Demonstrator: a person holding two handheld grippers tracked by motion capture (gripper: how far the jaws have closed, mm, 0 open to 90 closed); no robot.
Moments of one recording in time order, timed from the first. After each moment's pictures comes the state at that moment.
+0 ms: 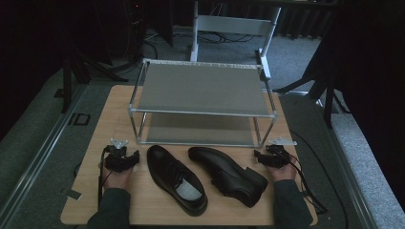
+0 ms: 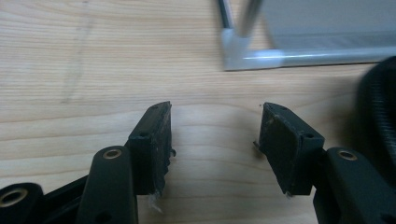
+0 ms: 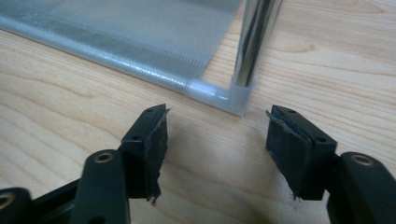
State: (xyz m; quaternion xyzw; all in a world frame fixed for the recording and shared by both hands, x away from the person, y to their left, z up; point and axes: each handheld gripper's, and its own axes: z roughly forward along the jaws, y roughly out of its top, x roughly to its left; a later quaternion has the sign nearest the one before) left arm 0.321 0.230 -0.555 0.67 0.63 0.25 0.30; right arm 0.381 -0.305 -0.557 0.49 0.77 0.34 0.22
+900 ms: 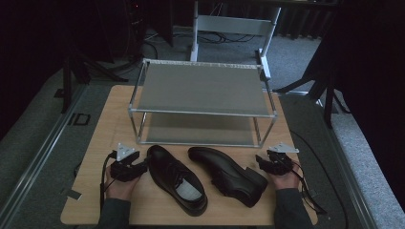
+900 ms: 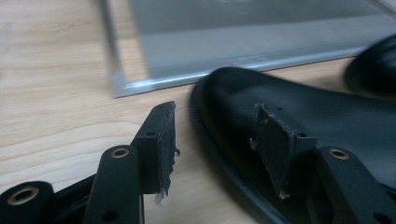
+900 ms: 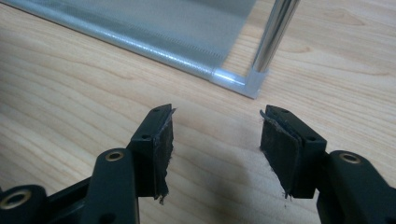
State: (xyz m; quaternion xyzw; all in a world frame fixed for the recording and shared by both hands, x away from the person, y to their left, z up) left arm 0.275 0.197 -0.515 0.71 0.54 0.22 0.40; right arm 0.346 -0.298 -0.541 0.48 0.78 0.33 0.24
